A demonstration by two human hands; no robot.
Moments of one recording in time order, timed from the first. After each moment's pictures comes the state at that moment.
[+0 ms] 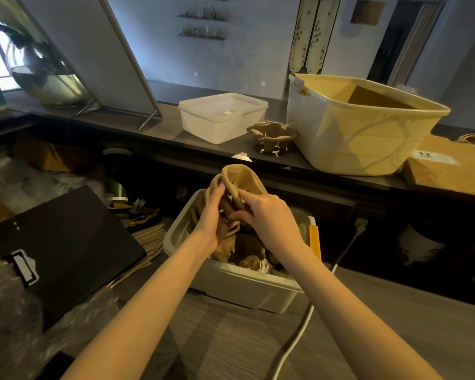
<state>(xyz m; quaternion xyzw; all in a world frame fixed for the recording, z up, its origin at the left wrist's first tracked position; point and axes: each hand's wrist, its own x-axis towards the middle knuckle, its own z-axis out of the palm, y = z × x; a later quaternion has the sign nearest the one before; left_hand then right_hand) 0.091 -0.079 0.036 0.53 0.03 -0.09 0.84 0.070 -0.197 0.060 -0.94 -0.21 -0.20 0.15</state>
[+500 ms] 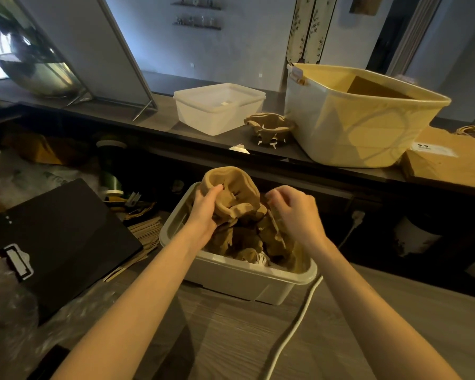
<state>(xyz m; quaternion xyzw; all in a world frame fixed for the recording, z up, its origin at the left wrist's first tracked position) 0.105 -0.072 0.029 0.56 0.10 -0.07 0.82 0.076 -0.244 0.046 -0.92 -0.02 -0.16 0.35</state>
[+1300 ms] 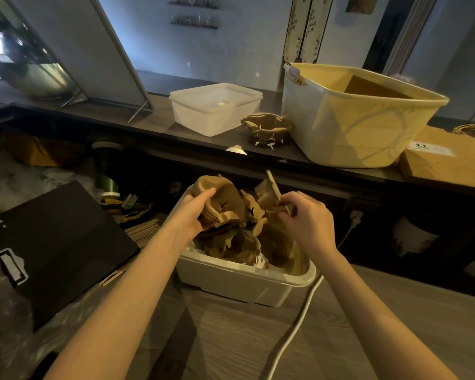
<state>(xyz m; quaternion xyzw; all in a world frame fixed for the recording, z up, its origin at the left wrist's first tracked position) 0.113 -0.057 0.034 0.59 0.18 -0.12 0.78 0.059 -0.263 0.037 -0.94 -0.06 -0.26 0.19</state>
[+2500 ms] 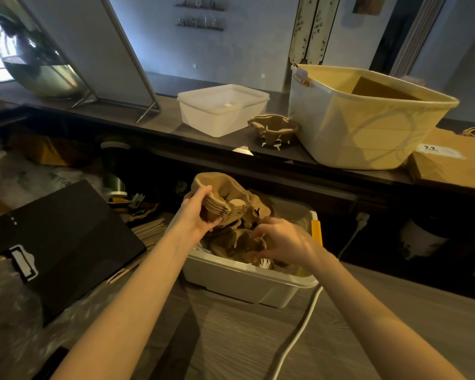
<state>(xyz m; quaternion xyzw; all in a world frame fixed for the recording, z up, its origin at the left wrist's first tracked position) 0.109 -0.048 0.026 0.46 0.17 -0.09 0.87 0.076 -0.249 0.012 -0.96 -0.26 0.02 0.07</state>
